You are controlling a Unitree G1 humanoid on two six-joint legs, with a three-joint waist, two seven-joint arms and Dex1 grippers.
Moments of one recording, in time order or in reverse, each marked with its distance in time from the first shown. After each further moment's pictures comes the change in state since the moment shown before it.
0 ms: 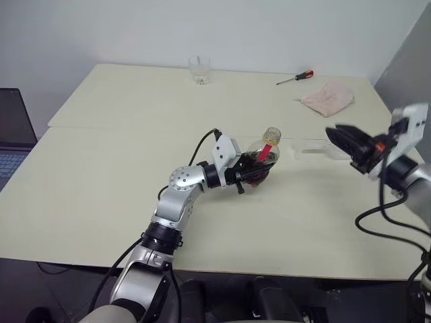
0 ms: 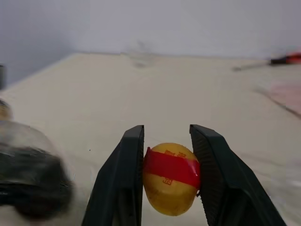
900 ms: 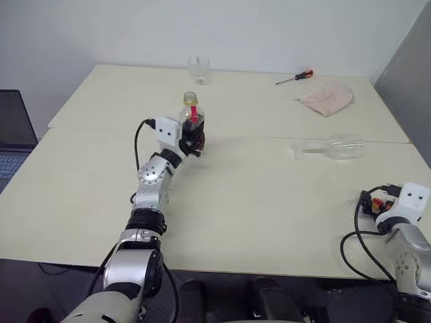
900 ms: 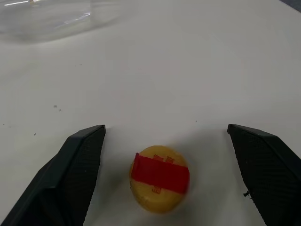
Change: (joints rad) left arm -0.150 0.072 0.301 0.509 0.075 -0.343 0.429; right arm 0.168 0.193 -0.041 0.199 -0.379 -0.187 -0.230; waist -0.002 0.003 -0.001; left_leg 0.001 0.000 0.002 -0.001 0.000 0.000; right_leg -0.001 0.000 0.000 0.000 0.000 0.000
